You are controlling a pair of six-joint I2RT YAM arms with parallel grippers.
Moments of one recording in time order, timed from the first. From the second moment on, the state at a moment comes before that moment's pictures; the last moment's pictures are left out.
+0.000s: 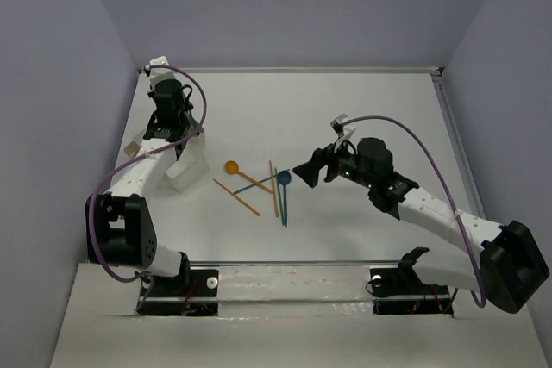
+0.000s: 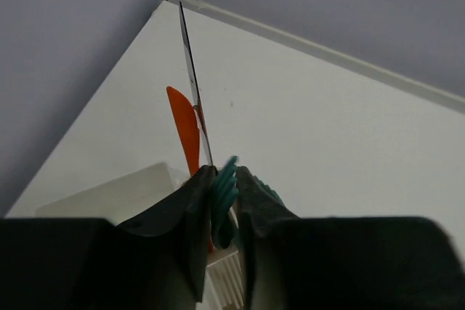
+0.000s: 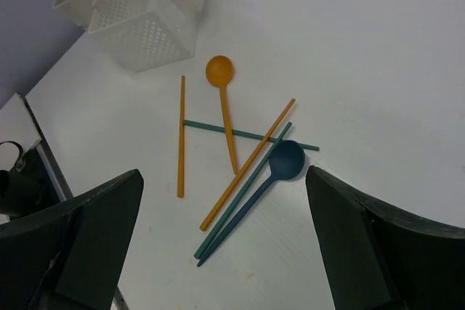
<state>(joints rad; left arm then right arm) -0.10 1.44 1.04 0.14 -0.44 -0.23 0.64 1.14 0.65 0.29 -0.29 0.33</state>
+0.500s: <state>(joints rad) -0.10 1.33 1.05 0.11 -0.38 -0.27 0.66 1.27 0.69 0.15 -0.19 0.38</state>
